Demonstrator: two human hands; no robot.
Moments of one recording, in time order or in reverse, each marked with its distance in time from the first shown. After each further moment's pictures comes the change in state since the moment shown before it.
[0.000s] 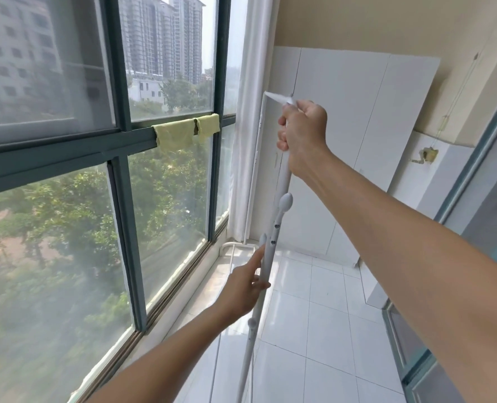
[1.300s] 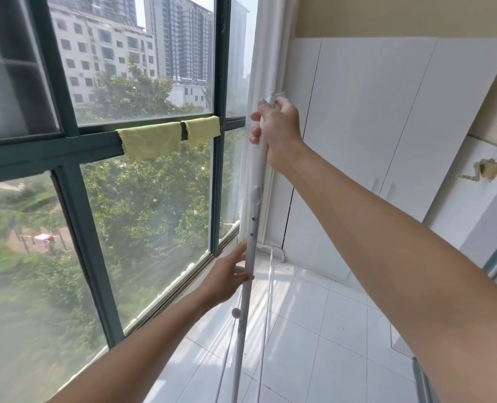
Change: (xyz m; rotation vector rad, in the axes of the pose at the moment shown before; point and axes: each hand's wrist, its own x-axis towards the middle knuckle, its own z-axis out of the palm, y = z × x) left_hand 0.236 -0.022 0.082 0.020 0.082 -0.125; right_hand 0.230 0.096 -0.081 0.168 -0.263 0.132
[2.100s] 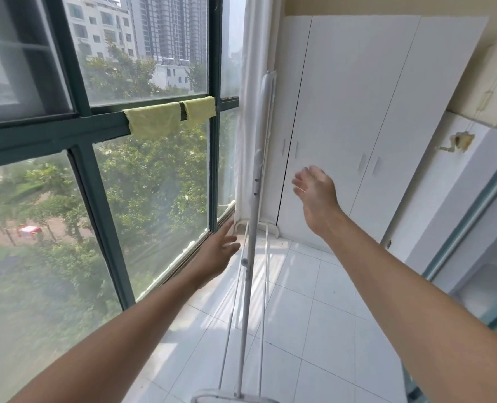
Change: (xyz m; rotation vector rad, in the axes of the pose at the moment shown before) left_hand -0.098 0.010 -0.035 -0.077 0.046 -0.160; right_hand -0.138 0.068 -0.079 -0.096 0.182 0.180
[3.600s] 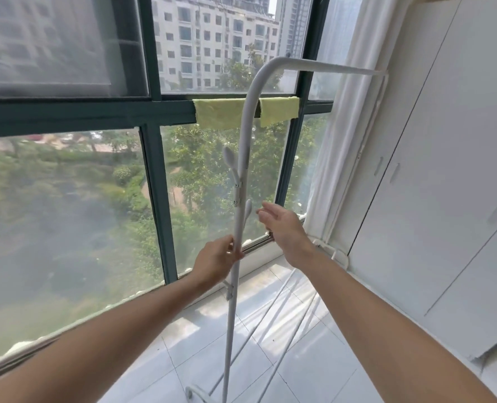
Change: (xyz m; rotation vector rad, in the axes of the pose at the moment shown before) left_hand 0.076 0.006 0.095 0.353 0.497 -0.243; right_hand 0.116 0.100 -0.023 -0.238 -0.810 0.101
